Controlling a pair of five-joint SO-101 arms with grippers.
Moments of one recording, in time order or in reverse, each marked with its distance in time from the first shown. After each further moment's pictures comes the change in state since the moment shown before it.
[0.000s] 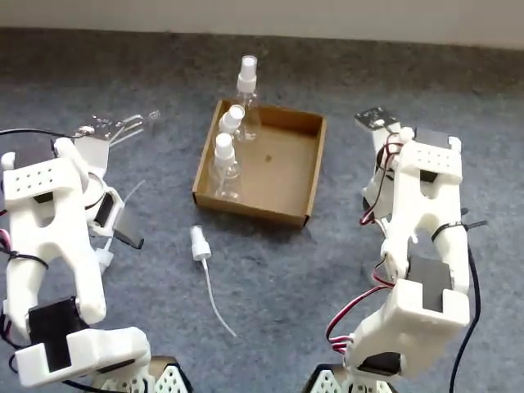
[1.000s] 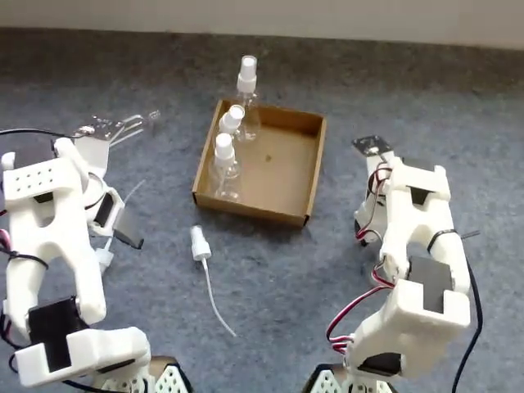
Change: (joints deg) left arm 0.0 0.0 0.0 0.0 -0.1; right arm 0.9 0.0 16.1 -12.7 -5.0
